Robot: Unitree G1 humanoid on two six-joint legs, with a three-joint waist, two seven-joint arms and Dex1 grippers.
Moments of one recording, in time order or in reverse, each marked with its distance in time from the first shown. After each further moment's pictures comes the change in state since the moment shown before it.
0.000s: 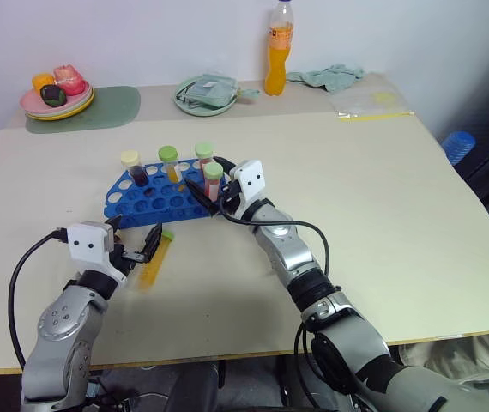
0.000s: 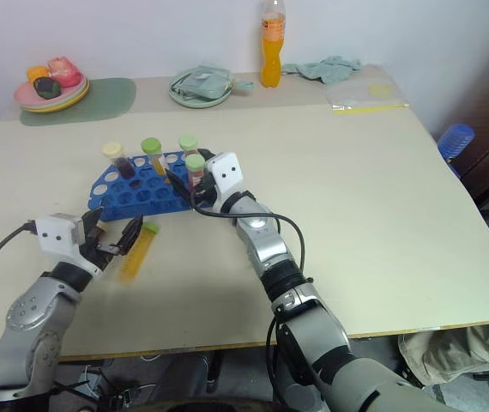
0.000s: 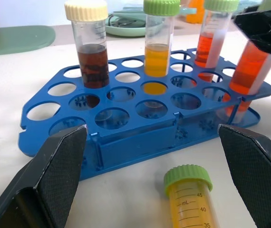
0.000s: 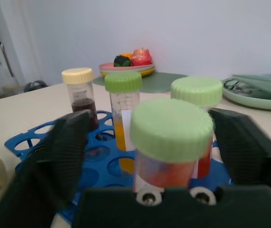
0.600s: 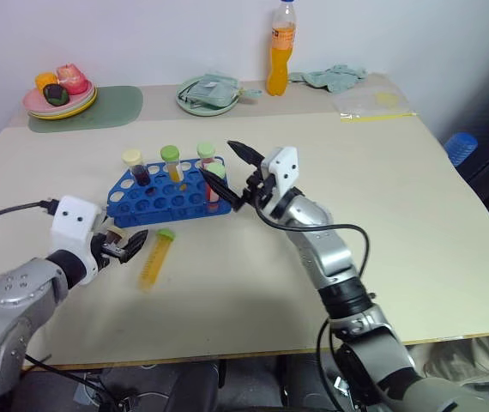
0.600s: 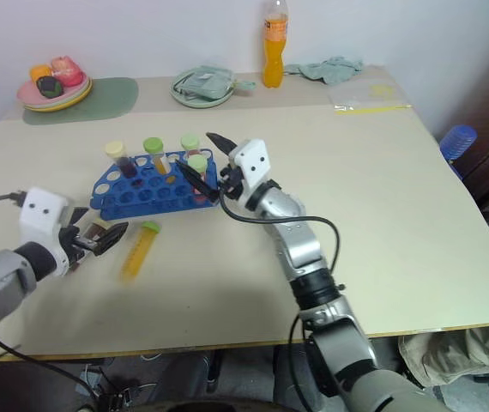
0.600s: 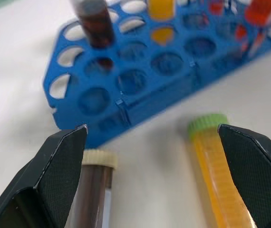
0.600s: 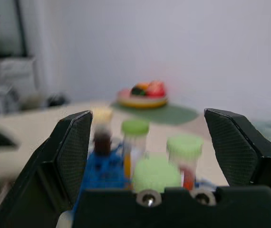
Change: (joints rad) left arm -0.253 0.452 0.104 -0.237 -0.298 0.908 0.050; right arm 0.146 -0.271 0.015 -0.523 0.111 0.282 0.252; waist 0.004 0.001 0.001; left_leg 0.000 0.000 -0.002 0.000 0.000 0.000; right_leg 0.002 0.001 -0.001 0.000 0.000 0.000
